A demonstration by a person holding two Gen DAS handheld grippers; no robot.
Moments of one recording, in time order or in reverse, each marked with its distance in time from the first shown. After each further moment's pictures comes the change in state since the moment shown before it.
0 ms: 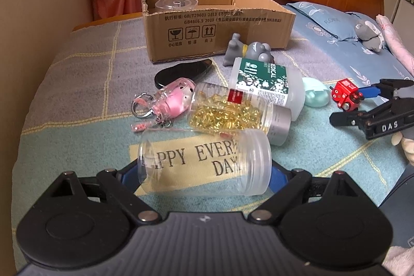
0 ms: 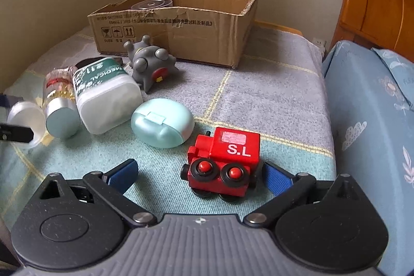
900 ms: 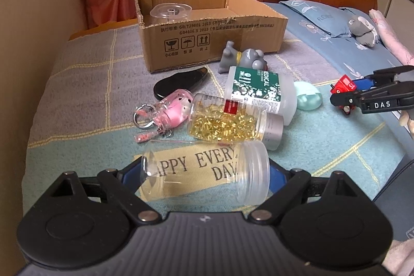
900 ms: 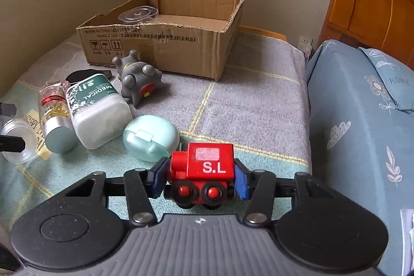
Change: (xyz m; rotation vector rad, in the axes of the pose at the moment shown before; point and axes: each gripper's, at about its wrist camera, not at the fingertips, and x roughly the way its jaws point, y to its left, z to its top) left arm -0.014 0.001 0.012 0.042 0.010 -0.019; right arm -0.020 0.000 0.020 -0.003 0.026 -0.054
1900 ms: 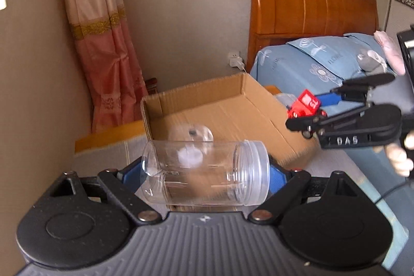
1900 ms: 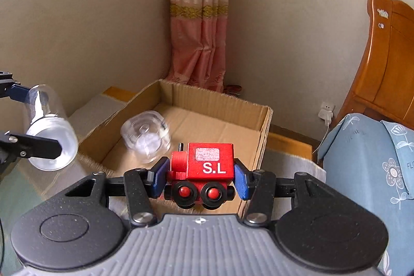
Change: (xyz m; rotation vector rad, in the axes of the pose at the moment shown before) left arm 0.009 0.024 0.199 0.080 -0.127 0.046; right arm 0.036 0.002 0.198 -0.085 -0.160 0.058
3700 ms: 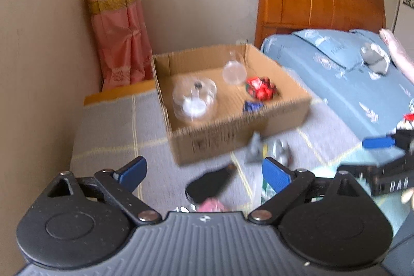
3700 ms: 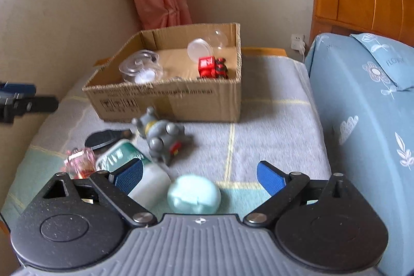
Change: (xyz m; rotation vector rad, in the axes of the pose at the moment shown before) left arm -0.032 -0.011 -0.091 -0.043 0.029 0.023; right arm -0.070 0.034 -0.138 0.289 0.106 -0.061
